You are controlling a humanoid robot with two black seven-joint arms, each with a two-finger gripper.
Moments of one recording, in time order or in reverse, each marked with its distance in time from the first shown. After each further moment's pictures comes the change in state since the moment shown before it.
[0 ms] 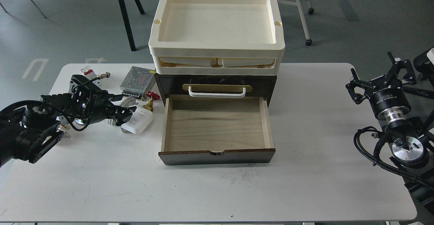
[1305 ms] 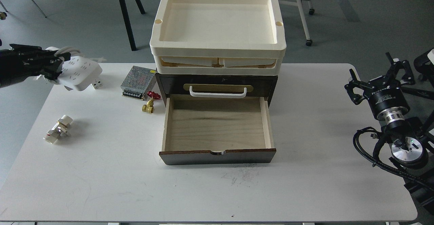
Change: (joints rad) left arm -0.168 0.608 -0.073 -0.532 -0.281 -0.095 0.000; right arm -0.001 0.000 -0.005 0.003 0.000 0.003 0.000
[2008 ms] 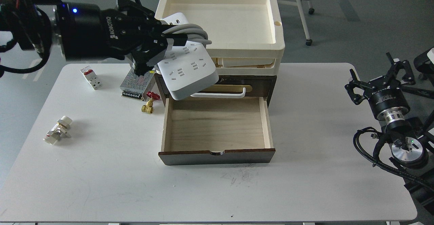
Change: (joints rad) left arm -0.296 -0.097 0.015 -0.691 -0.035 -0.233 0.000; right arm 0.000 0.000 0.002 -0.001 0.000 -0.002 0.001
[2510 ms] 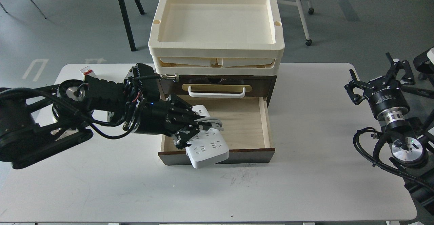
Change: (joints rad) left arm 0.341 -0.325 0.012 0.196 0.325 -0.070 0.092; right arm 0.000 0.000 -0.002 -0.001 0.000 0.003 -0.001
